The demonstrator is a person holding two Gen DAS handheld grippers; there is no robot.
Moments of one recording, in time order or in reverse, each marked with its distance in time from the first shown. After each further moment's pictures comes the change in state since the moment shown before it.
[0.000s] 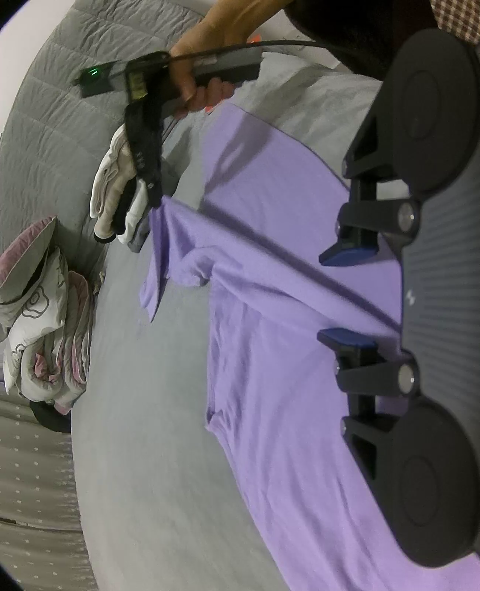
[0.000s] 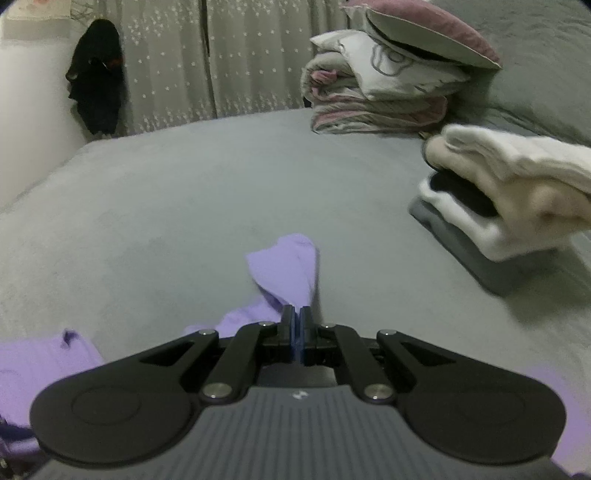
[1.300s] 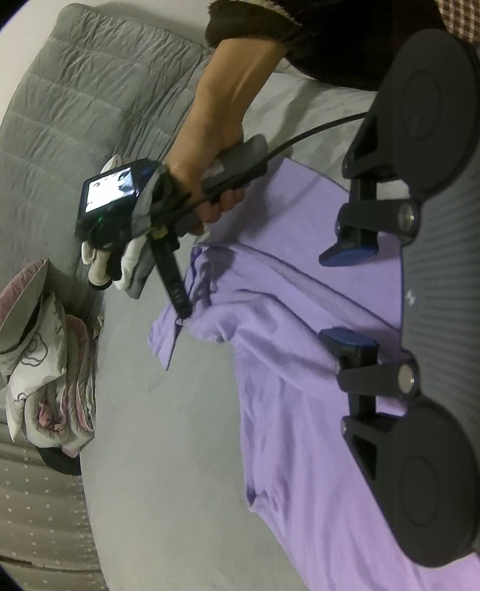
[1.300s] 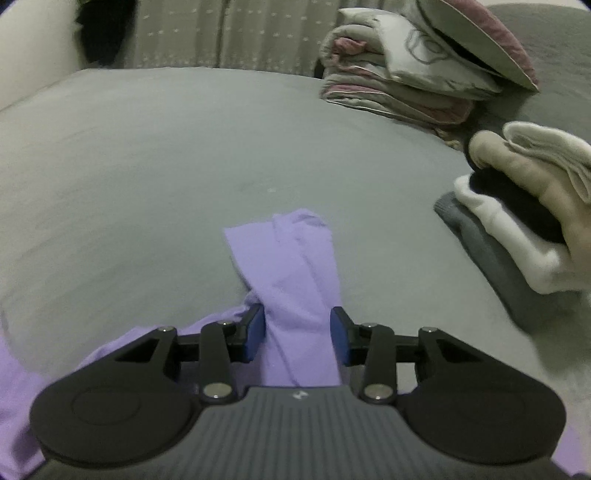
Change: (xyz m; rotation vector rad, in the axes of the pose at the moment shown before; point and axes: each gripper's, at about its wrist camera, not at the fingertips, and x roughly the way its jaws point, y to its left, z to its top) left arm 0.035 -0.035 0.023 0.089 0.008 -0.086; right arm 0.091 0.028 0.004 -0.187 0.075 -0.114
